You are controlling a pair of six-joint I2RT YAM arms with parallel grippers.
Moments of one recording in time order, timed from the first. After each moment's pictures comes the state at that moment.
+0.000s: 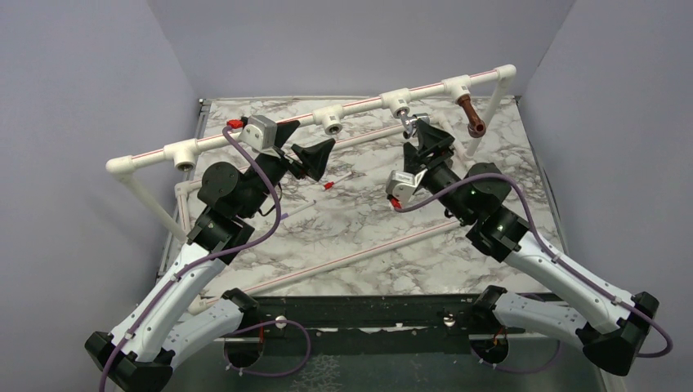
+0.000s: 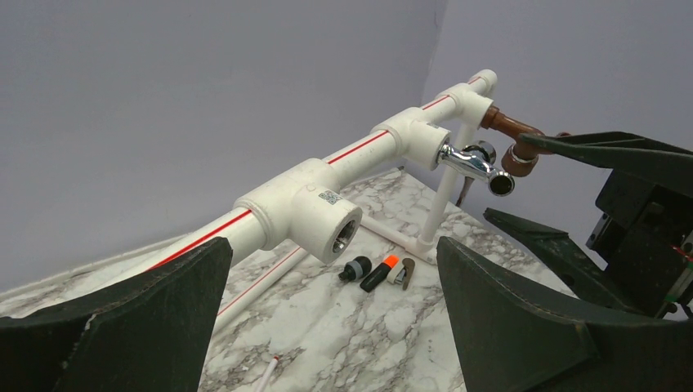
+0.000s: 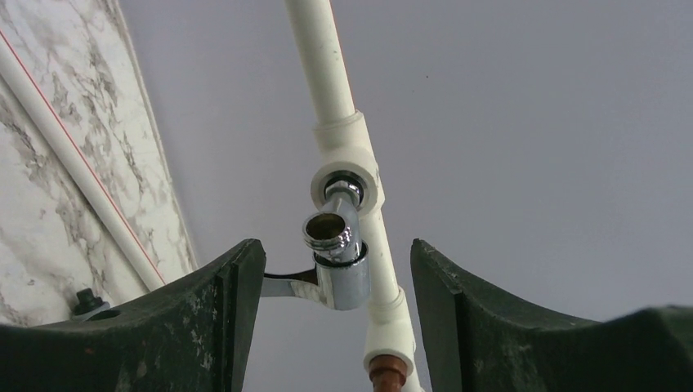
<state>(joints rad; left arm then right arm) -0.58 0.86 0.95 0.18 0.06 -0.16 0.78 0.94 0.92 0.12 0.10 -1.35</state>
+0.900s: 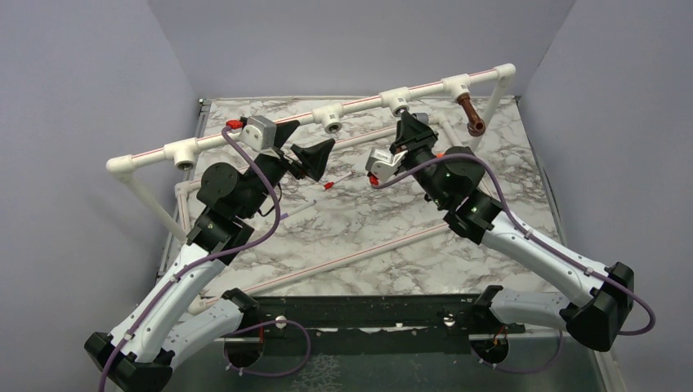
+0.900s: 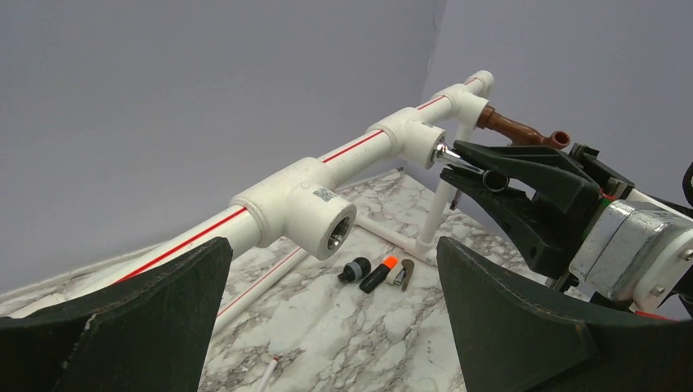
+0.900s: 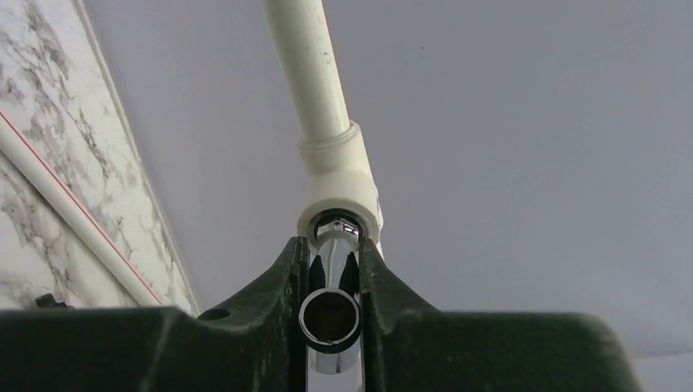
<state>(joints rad) -0.58 0.85 0.95 0.18 0.06 -0.16 0.78 1.15 1.00 0.26 0.22 -1.41</state>
